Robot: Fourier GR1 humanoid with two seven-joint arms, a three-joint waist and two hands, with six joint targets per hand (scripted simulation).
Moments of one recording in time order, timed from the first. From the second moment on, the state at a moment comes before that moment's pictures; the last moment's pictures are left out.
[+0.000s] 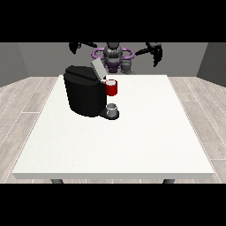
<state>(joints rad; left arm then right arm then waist) -0.58 0.03 0.38 -0.63 -0.40 -0.29 -0.33 -0.23 -0.12 -0.06 -1.31 0.08 -0.04 0.02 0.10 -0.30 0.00</state>
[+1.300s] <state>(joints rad) -0.36 0.02 0.16 -1.18 -0.15 -0.30 -0.16 -0.55 -0.19 -0.20 -1.06 -0.06 0.01 0.09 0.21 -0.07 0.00</state>
